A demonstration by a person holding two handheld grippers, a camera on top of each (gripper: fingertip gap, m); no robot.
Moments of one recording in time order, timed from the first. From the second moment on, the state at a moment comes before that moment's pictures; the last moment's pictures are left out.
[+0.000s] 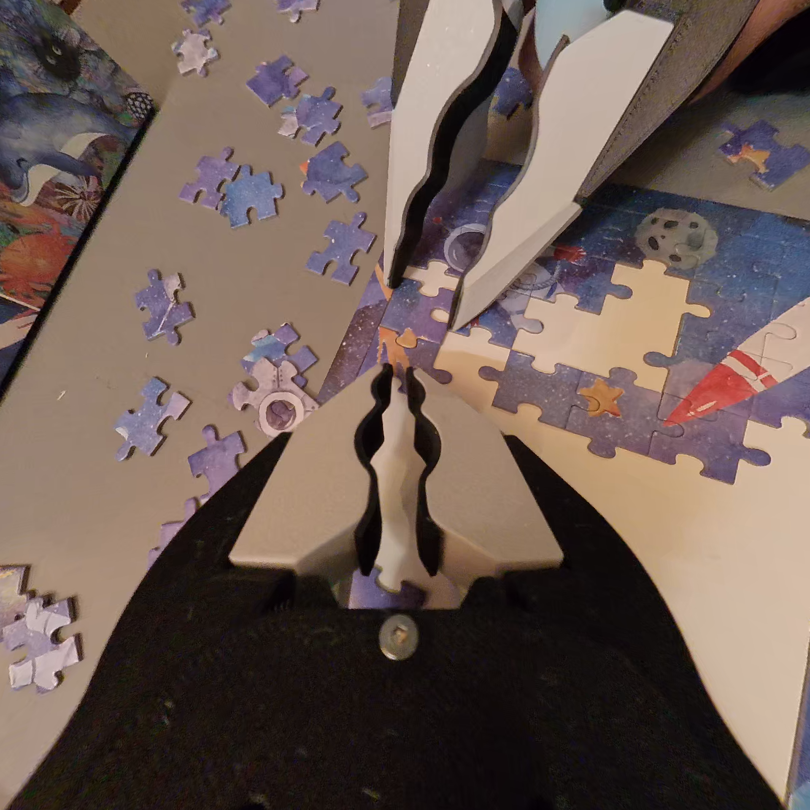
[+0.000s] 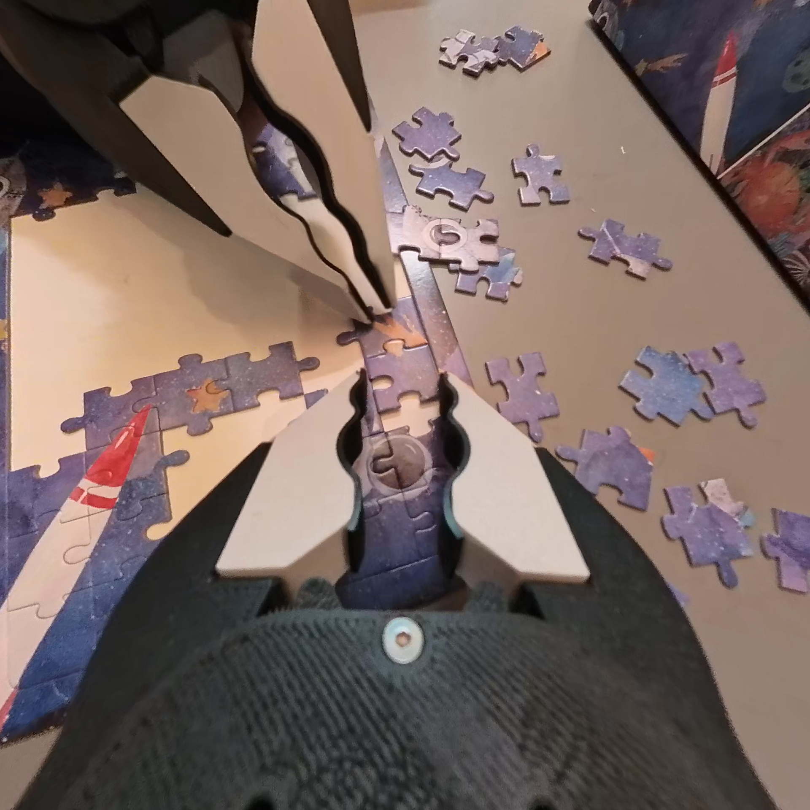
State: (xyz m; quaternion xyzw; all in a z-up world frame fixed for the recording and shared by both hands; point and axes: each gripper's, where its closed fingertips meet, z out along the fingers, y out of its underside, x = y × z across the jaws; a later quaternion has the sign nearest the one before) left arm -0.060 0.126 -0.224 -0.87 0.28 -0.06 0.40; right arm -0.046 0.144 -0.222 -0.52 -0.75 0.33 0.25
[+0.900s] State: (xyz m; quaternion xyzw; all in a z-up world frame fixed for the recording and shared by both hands) left arm -0.059 0.126 -0.226 -0.87 0.29 -0.05 0.39; right arm -0.049 0.142 -0.219 -0.52 -0.75 0.32 0.27
